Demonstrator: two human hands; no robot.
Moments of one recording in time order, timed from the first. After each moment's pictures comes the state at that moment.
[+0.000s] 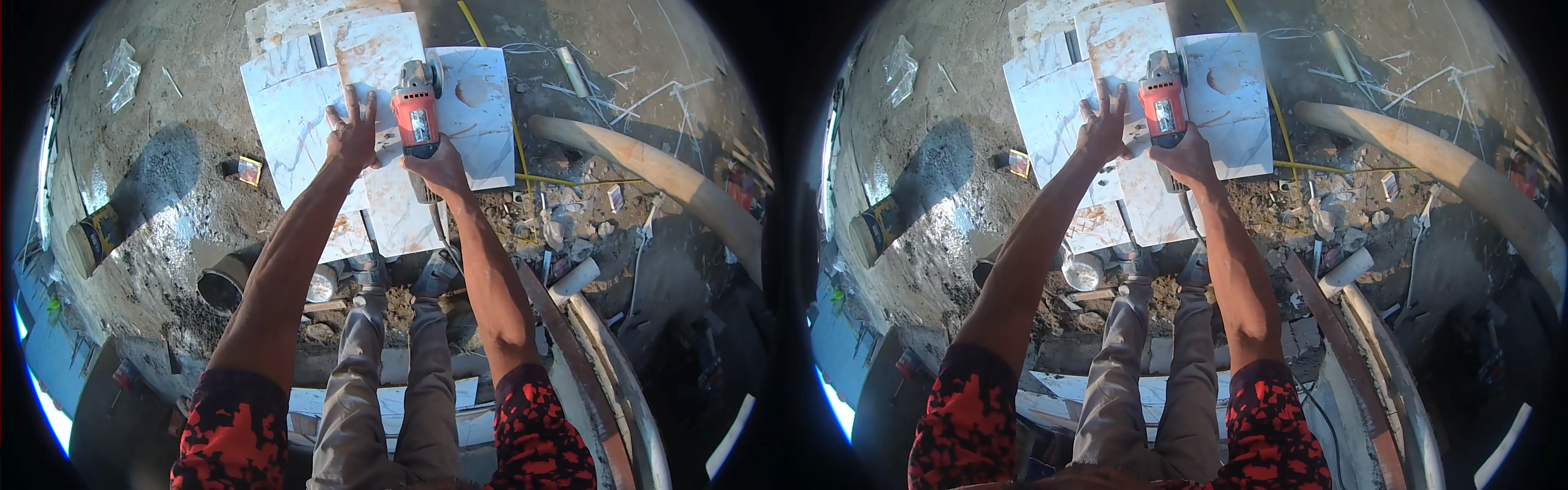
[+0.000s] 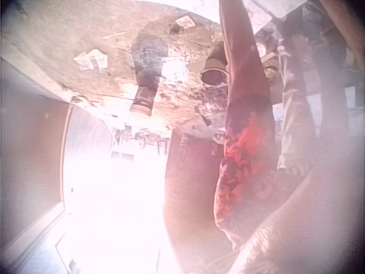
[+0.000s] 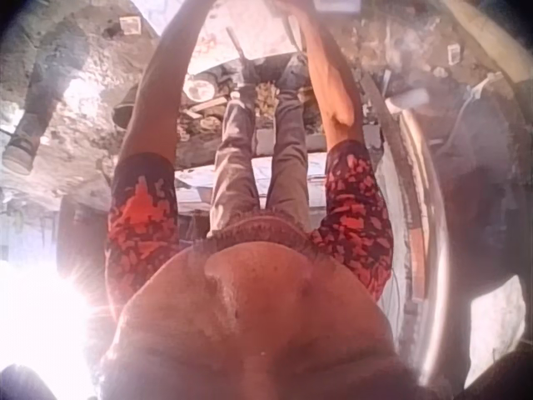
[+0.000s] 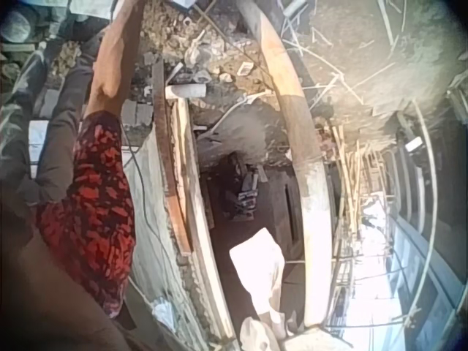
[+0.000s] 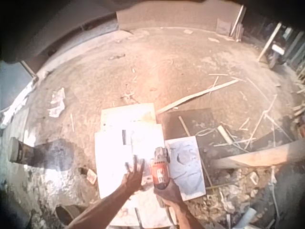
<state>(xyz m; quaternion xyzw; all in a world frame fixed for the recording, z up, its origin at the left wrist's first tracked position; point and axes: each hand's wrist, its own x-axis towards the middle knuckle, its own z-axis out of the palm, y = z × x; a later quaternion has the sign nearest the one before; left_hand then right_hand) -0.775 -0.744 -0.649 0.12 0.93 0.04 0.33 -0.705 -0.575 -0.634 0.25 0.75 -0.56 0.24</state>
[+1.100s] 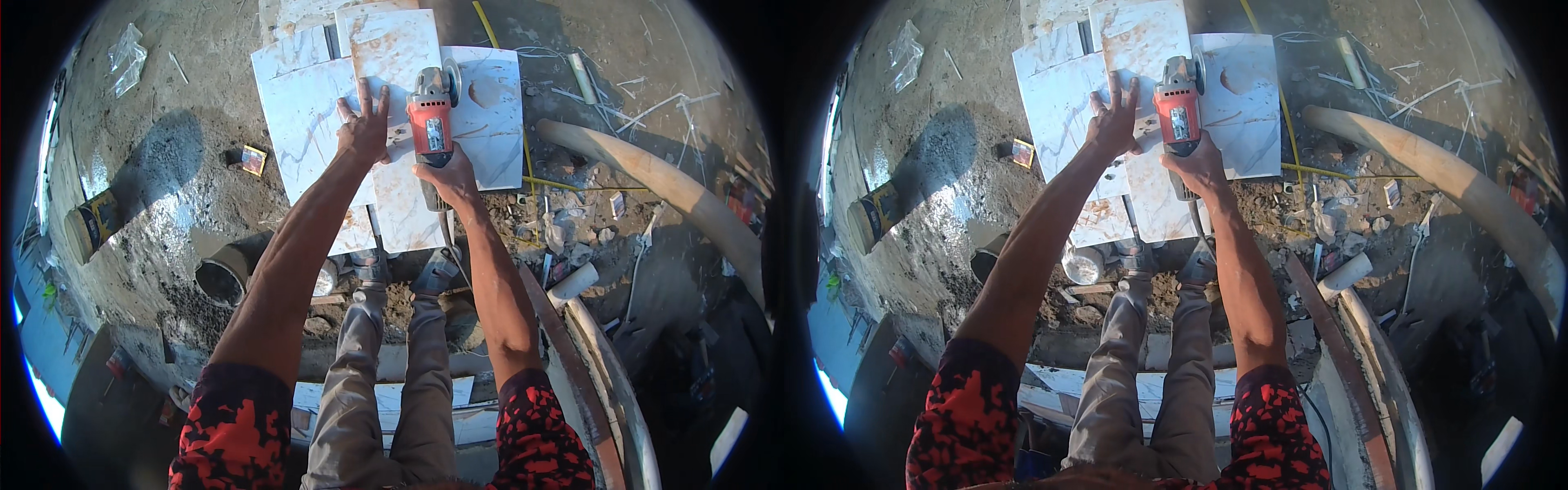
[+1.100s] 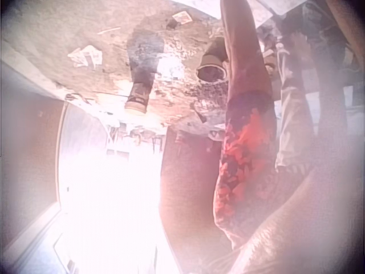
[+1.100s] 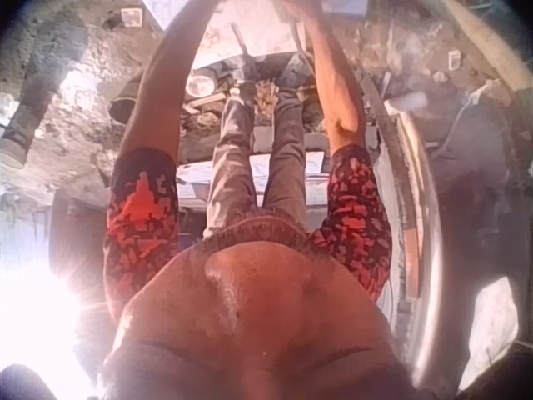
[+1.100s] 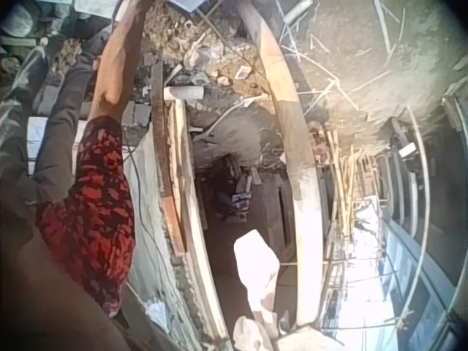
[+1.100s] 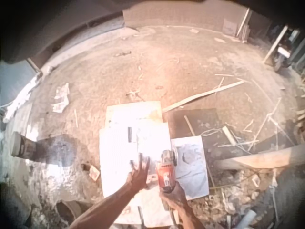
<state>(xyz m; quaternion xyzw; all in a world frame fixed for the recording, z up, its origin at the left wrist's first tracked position) -0.776 -0.746 -0.644 0.12 0.93 0.05 0.34 -0.688 -0.577 -0.624 0.25 0.75 -0.57 0.23</state>
